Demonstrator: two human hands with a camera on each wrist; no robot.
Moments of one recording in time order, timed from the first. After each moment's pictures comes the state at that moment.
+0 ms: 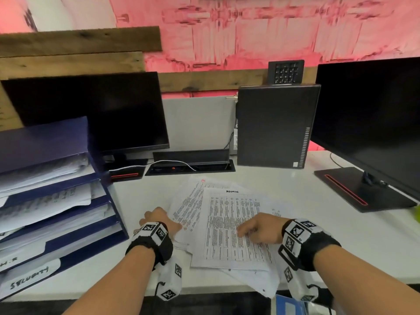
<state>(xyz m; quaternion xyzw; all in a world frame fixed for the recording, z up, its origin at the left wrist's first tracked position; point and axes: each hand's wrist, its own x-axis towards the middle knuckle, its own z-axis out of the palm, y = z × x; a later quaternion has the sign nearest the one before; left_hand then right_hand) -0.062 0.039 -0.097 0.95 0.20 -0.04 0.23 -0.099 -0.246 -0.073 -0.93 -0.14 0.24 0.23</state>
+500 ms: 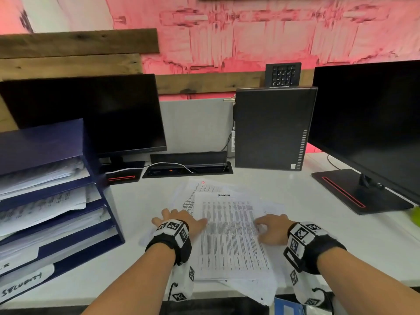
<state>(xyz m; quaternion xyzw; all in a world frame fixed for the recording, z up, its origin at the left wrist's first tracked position) -0.057 -0.017 -0.087 0.99 0.09 -0.13 0.06 -0.098 -0.266 -0.079 -0.98 -0.03 0.18 0.09</state>
